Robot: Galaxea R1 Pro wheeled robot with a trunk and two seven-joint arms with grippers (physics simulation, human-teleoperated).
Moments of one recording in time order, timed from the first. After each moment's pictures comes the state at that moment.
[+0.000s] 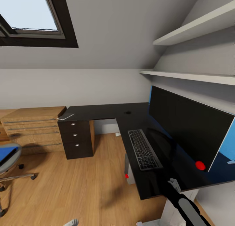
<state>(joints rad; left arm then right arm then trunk) -0.37 0.04 -0.02 -0.14 0.46 0.06 -0.13 -0.25 -0.17 0.16 -1.02 -1.38 0.15 -0.01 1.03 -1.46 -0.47</state>
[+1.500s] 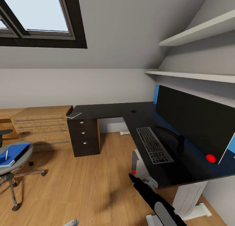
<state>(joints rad) -0.37 0.04 -0.02 -0.14 0.46 0.06 -0.13 -0.25 -0.03 0.33 -1.05 -1.01 0.14 -0.01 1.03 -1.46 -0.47</state>
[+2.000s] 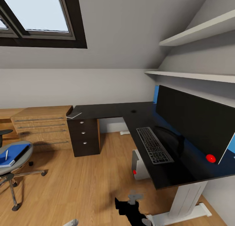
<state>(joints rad) -0.37 0.04 -0.02 -0.14 0.46 0.06 -0.13 -0.25 0.17 0.34 -0.71 -0.32 -0.02 -0.01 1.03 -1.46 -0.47</state>
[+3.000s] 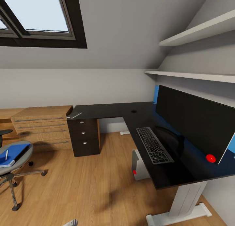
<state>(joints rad) -0.37 0.04 -0.02 -0.14 0.46 0.06 -0.12 -0.25 0.13 0.32 -0.24 -0.12 -0.27 -0.01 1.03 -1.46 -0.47</state>
